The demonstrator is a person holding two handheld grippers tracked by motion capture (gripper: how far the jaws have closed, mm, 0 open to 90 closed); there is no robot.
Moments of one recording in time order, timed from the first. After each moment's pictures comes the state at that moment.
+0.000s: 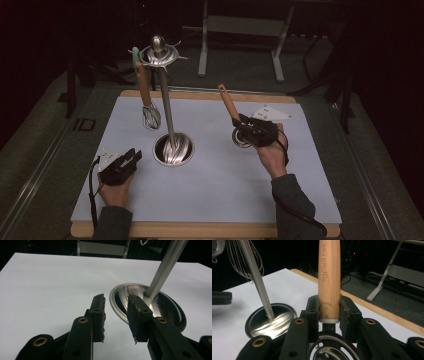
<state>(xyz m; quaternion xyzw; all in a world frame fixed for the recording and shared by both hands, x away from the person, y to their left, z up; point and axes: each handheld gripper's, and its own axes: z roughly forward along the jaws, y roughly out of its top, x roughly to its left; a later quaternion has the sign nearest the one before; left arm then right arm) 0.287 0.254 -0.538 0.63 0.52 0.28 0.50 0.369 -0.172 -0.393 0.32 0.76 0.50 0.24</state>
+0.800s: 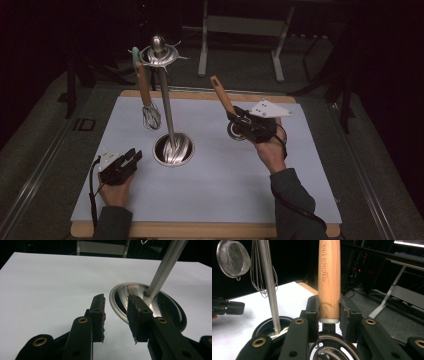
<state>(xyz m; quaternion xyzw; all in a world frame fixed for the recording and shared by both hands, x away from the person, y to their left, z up) 0.288 0.254 -0.538 0.64 0.52 0.28 0.50 0.362 -0.160 -0.366 0.26 0.76 0.53 0.26</state>
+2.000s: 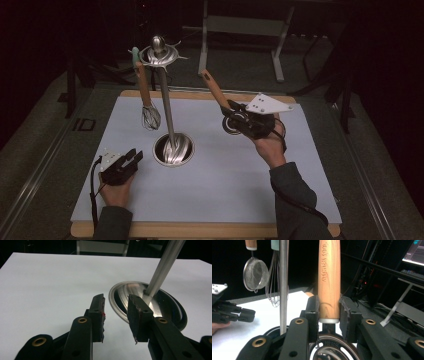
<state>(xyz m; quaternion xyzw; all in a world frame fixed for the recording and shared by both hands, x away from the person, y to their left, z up) 0.288 0.251 -0.539 0.64 0.52 0.28 0.49 0.356 -0.148 -0.339 0.20 0.76 0.55 0.27</state>
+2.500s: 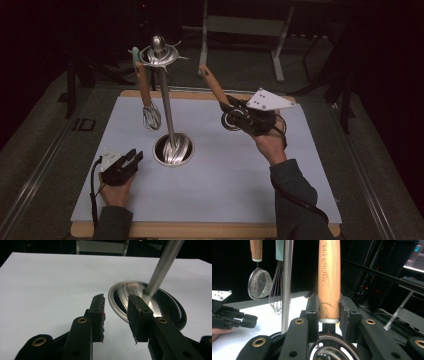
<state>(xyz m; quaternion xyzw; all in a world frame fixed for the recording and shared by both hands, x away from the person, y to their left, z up) 0.287 0.251 -0.539 0.64 0.52 0.28 0.49 0.355 -0.147 -0.326 0.19 0.76 0.56 0.27</state>
